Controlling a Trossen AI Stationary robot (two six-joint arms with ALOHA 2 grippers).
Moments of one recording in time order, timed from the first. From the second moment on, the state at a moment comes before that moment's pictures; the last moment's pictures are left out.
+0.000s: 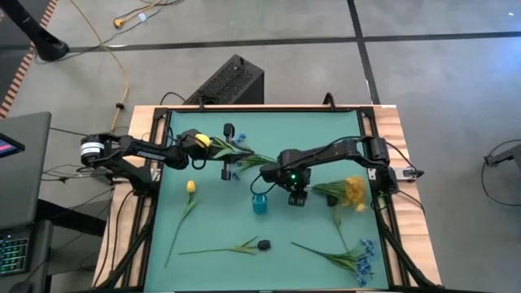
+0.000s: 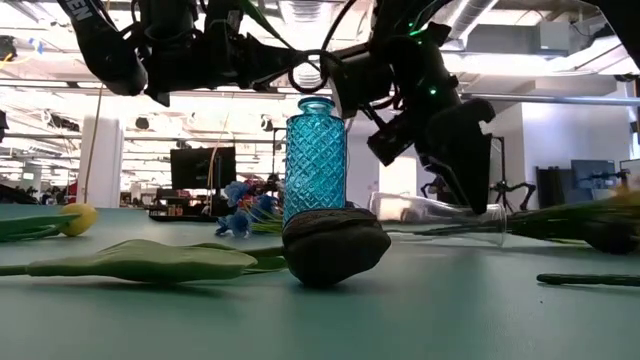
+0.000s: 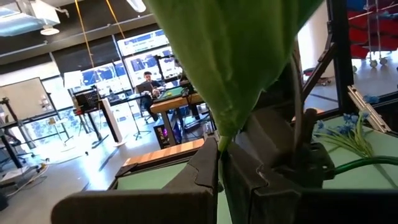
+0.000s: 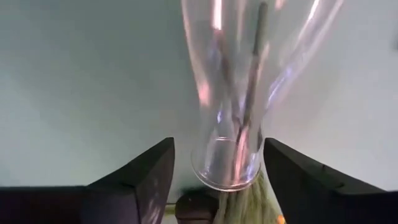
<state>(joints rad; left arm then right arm) 0.30 1.45 0.51 1.11 0.36 0.22 0.00 2.04 1.51 -1.34 -0.08 0.21</state>
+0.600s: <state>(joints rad) 0.30 1.45 0.51 1.09 0.36 0.22 0.09 1.78 1.38 -1.27 0.13 0.39</state>
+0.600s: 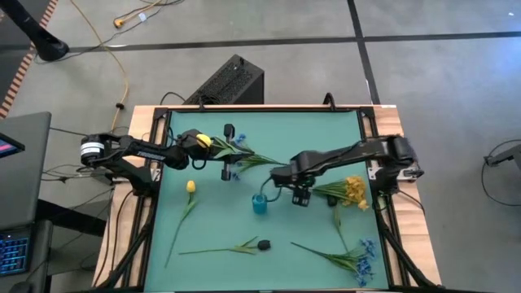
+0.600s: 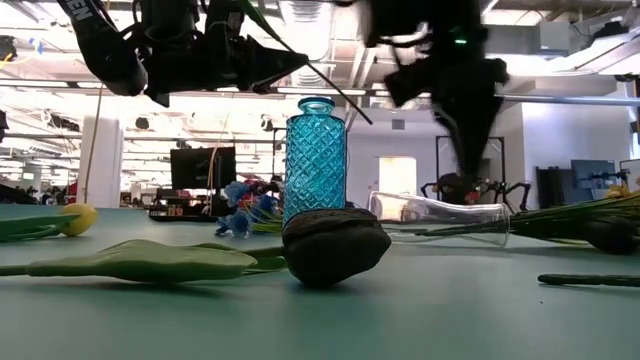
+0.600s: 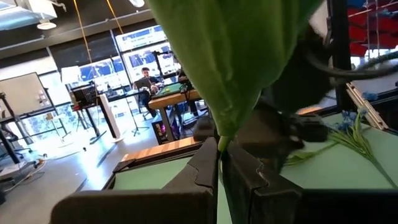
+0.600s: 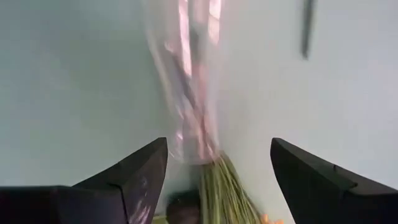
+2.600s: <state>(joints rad) 0.30 1.45 0.51 1.09 0.37 0.22 0.00 1.36 0.81 -0.99 0.13 0.41</state>
